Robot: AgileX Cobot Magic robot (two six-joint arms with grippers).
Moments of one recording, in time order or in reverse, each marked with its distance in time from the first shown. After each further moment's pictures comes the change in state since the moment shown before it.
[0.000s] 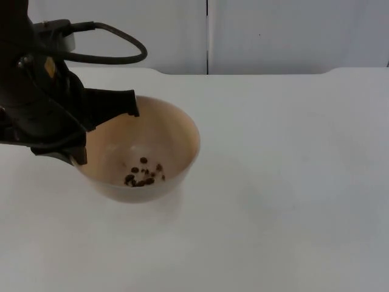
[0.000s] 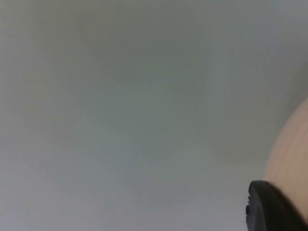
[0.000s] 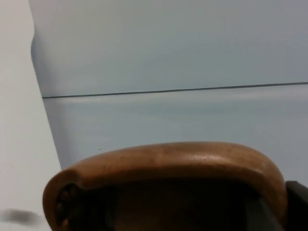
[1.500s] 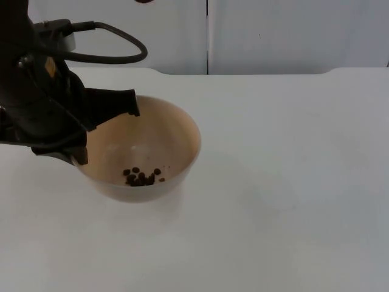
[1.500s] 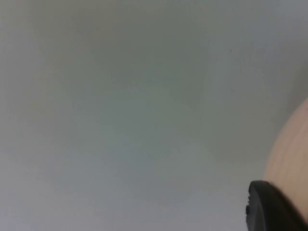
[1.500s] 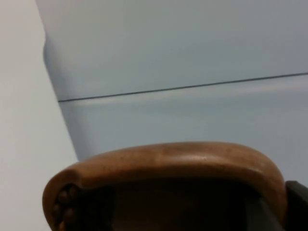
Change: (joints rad) right arm -0.013 0.000 0.000 0.047 0.000 0.049; left arm 0.000 0.000 0.000 -0.004 -0.004 0.000
